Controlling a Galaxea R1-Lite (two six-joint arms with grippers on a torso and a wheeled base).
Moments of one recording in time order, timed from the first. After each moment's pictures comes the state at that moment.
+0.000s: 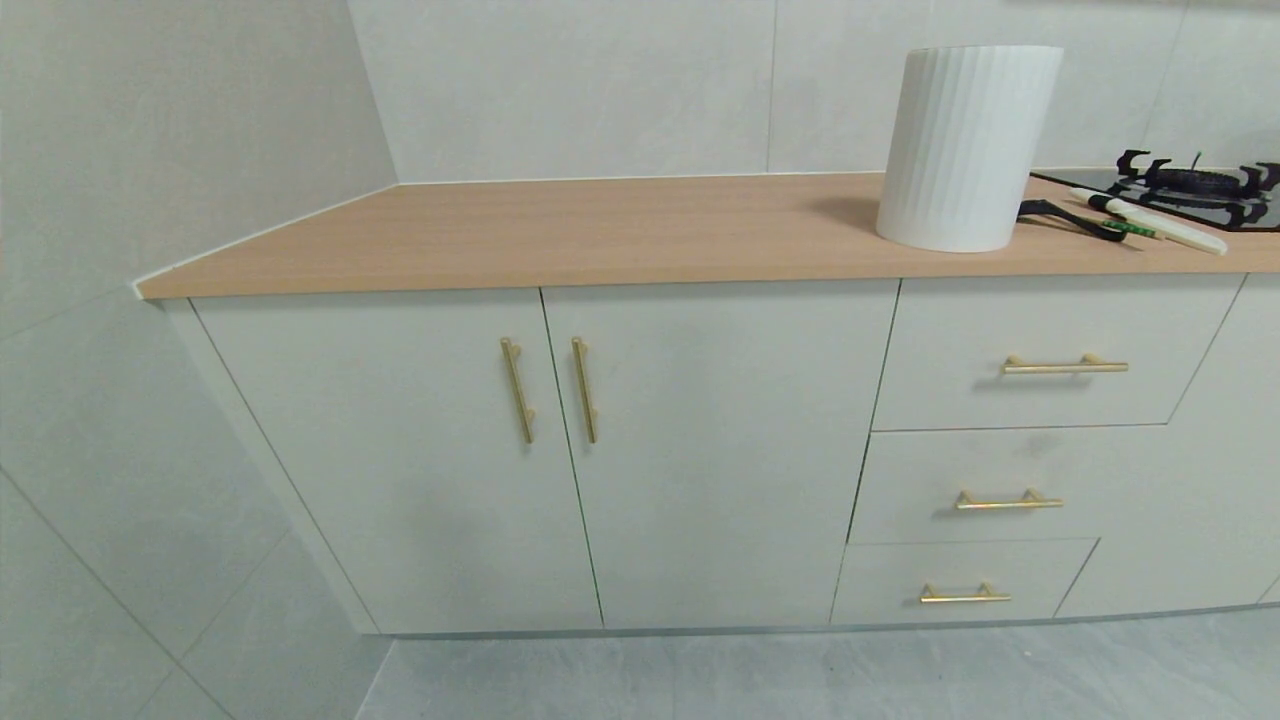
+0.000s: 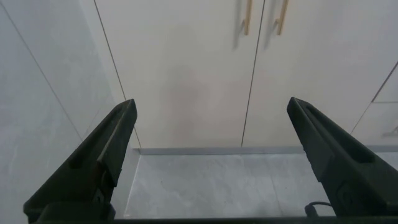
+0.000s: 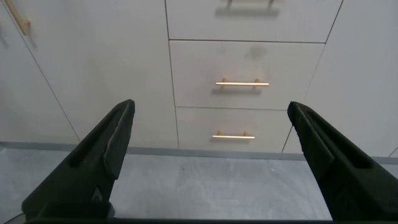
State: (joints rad) left arm 0.00 0.00 0.00 0.00 0.01 0.01; right arm 0.01 0.00 0.00 0.00 0.04 -0.02
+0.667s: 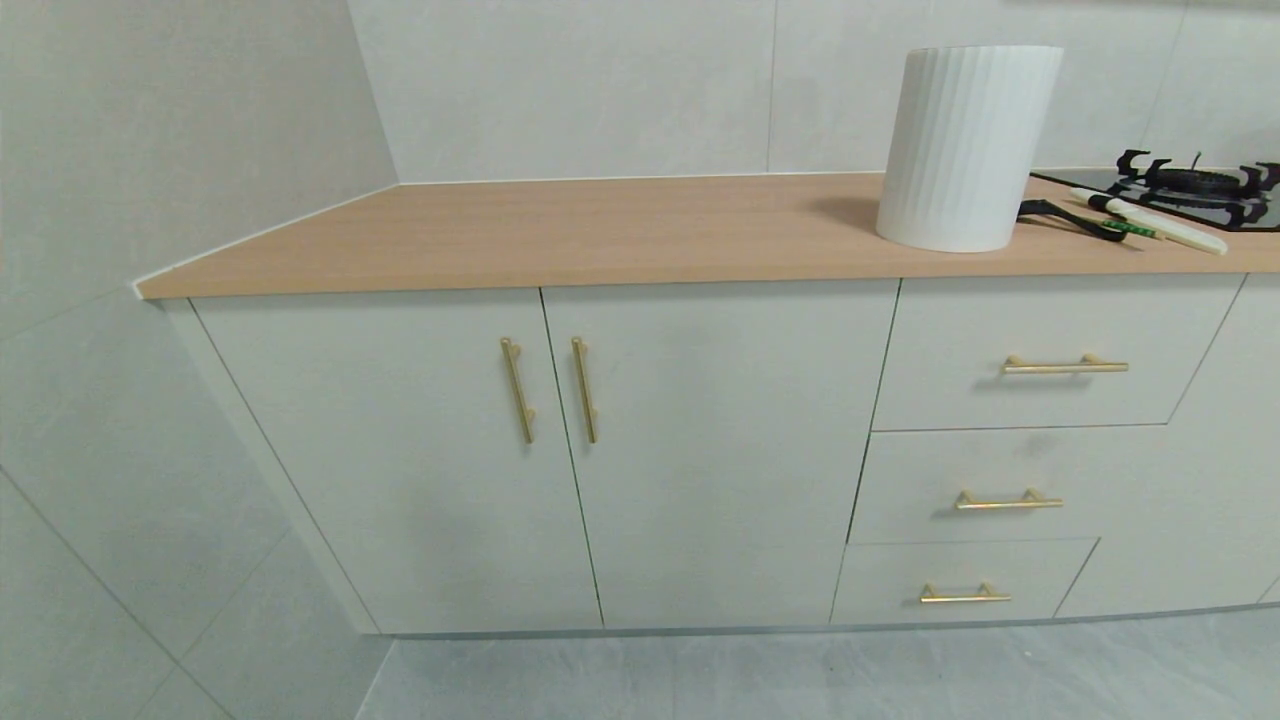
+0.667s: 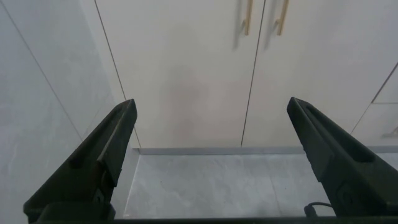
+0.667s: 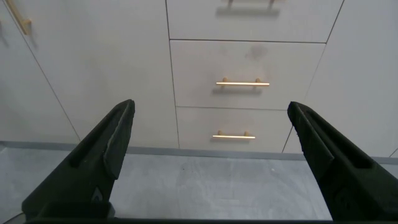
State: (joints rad) left arm 0.00 0.00 0.00 0.00 0.01 0.00; right arm 0.01 0.00 0.00 0.01 0.04 -0.02
